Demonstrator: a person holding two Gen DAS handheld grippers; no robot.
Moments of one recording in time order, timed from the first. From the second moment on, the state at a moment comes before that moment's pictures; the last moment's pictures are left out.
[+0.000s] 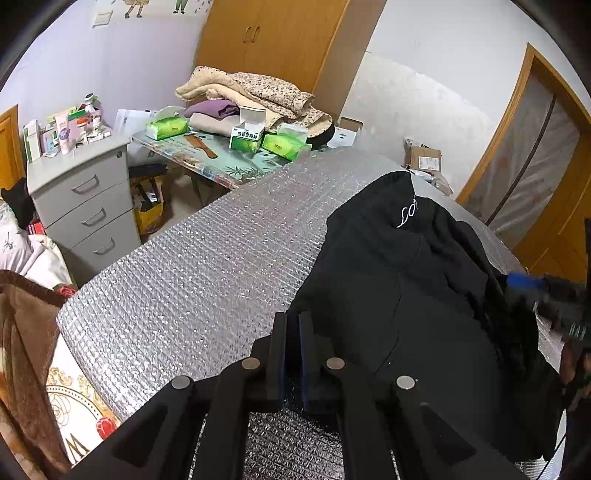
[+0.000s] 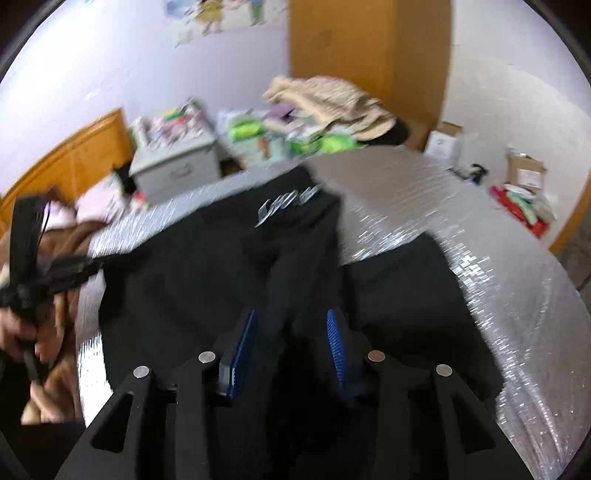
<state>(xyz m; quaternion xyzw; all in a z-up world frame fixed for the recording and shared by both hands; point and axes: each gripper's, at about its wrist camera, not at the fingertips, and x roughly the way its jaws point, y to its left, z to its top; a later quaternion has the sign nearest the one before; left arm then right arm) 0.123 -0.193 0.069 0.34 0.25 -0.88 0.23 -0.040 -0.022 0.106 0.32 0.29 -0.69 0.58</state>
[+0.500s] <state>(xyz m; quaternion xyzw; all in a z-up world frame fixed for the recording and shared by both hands) 0.134 -0.193 0.075 0.34 0.26 -0.87 0.23 -0.150 0.019 0.159 0.31 0.14 -0.83 0.44</state>
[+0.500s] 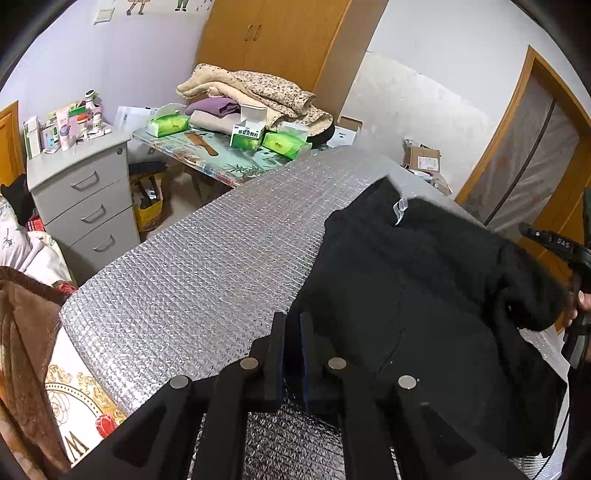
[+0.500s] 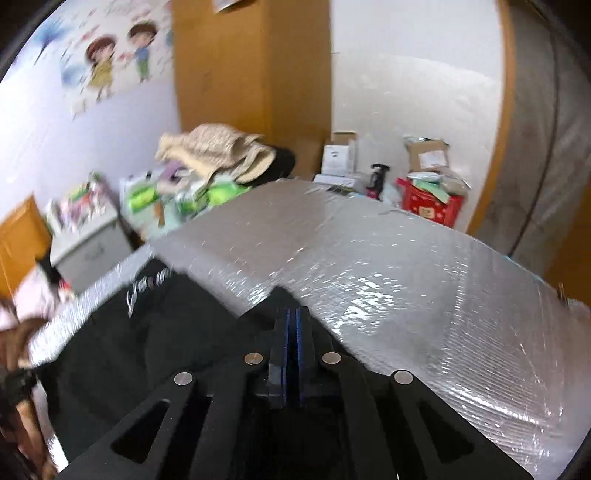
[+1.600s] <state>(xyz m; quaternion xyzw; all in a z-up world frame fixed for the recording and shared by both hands) 0.068 -0.101 0.052 0.37 0.20 -0.90 0.08 -0.173 0.151 0.115 0.39 0.02 -0.82 0.41</state>
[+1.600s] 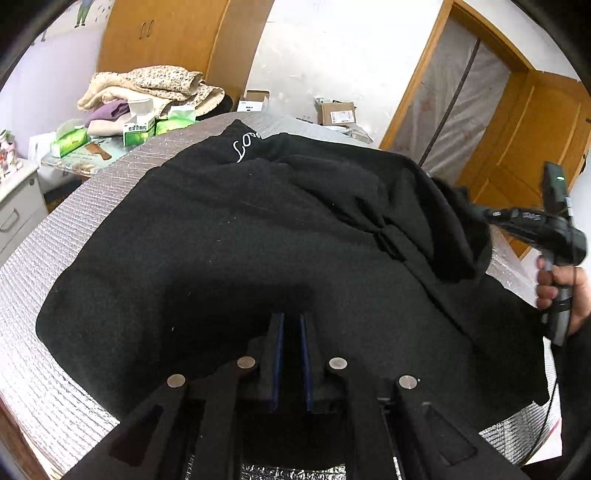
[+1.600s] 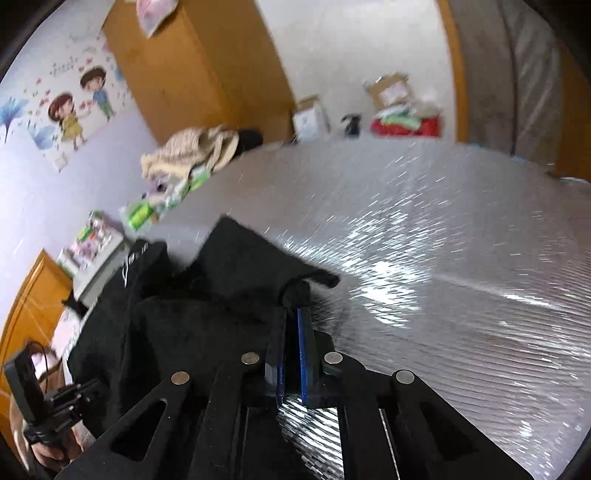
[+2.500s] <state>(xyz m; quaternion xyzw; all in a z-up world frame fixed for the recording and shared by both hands) 0.032 -0.122 0.098 0.34 0.15 -0.92 0.09 -0.170 0.223 0.108 0.42 0.01 -0.83 0.36</state>
